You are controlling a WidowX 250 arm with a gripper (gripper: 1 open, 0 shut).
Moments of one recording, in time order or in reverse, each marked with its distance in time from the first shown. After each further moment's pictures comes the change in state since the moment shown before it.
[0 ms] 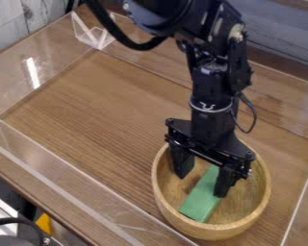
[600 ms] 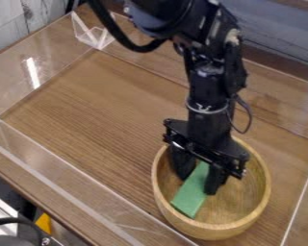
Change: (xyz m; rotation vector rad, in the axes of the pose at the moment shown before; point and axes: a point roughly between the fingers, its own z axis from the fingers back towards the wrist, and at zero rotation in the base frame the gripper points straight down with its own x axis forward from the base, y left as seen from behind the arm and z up) arm 0.002 0.015 -0.002 0.005 0.018 -0.007
